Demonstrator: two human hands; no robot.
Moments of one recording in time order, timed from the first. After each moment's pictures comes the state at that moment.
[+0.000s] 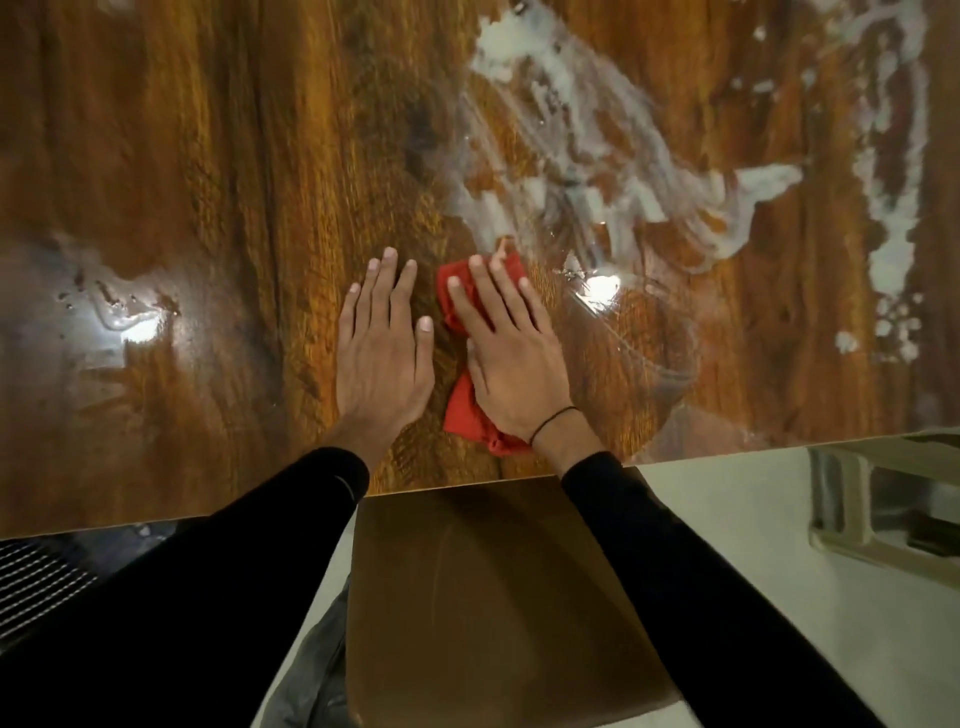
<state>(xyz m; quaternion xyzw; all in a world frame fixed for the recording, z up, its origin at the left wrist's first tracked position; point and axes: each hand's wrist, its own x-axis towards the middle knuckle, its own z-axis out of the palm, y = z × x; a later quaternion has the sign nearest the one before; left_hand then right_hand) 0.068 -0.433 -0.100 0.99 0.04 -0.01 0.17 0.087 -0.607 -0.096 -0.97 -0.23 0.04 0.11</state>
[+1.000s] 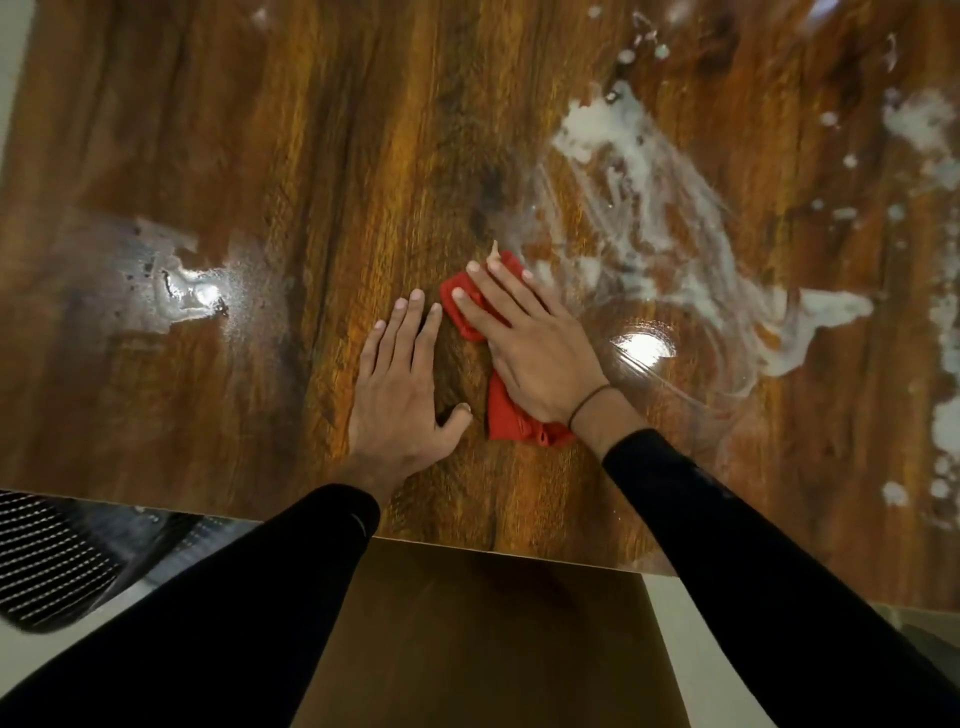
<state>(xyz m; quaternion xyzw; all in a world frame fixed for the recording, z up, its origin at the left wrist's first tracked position) 0.070 -0.430 -0.109 0.99 0.07 -0.04 0.14 0.193 -0.606 -0.088 -0.89 -0.44 0.07 0.05</state>
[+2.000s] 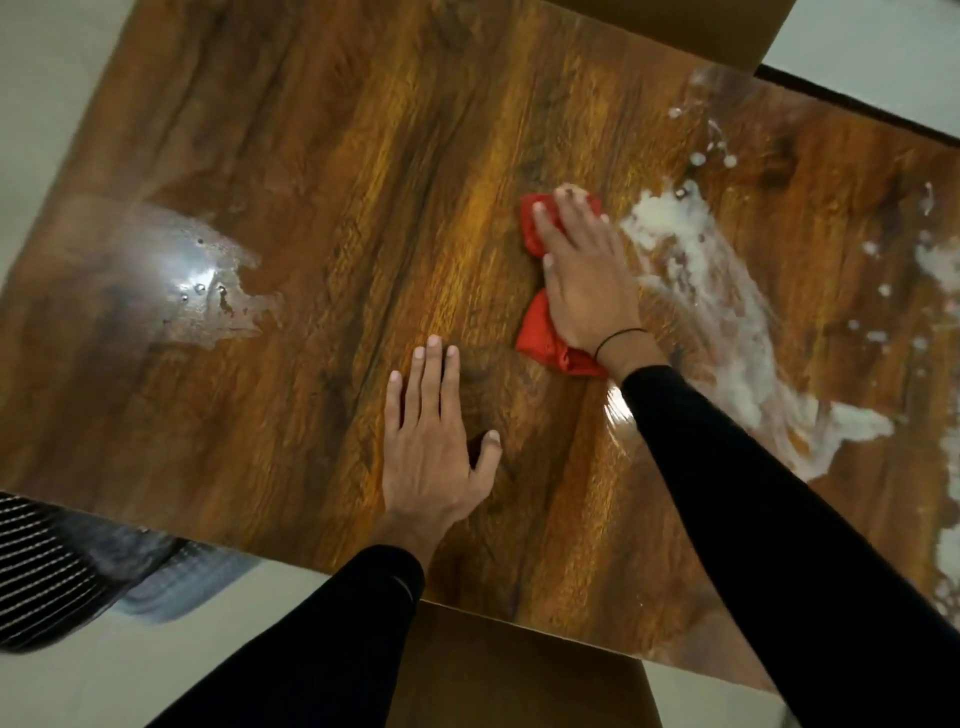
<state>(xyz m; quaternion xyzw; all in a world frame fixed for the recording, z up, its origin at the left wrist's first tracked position) 0.069 -0.431 -0.118 0.96 0.21 0.00 0.17 0.312 -0.530 -0.087 -0.94 -0.33 0.07 0.07</state>
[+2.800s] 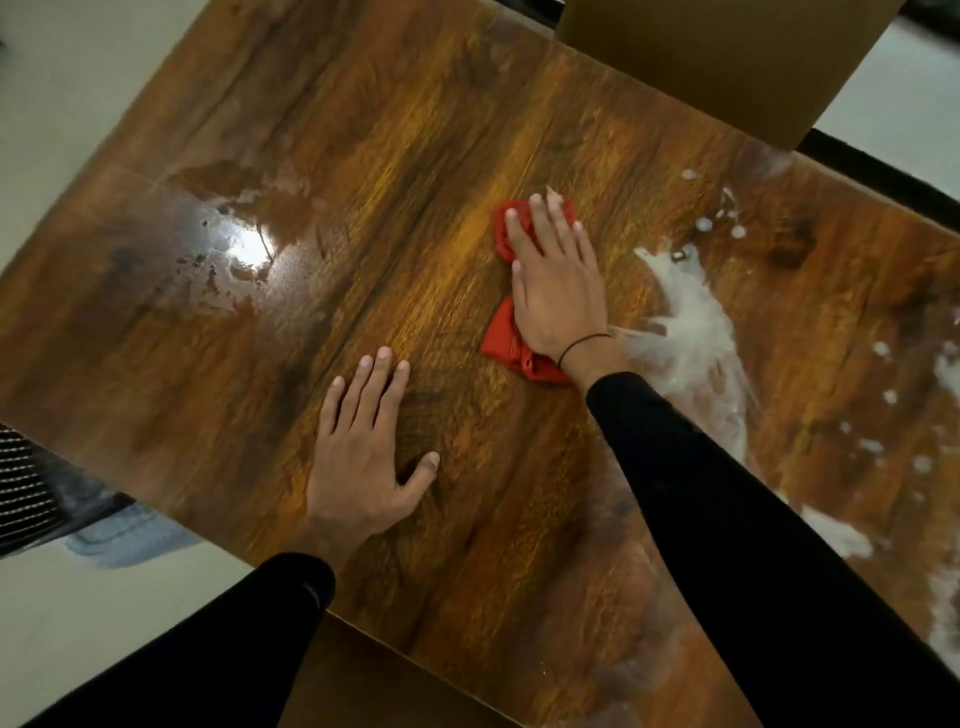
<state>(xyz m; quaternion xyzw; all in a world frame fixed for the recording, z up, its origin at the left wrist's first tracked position) 0.071 -0.433 -0.118 0.96 0.24 0.00 0.14 0.356 -0.517 -0.082 -0.90 -0.42 0.06 0.07</state>
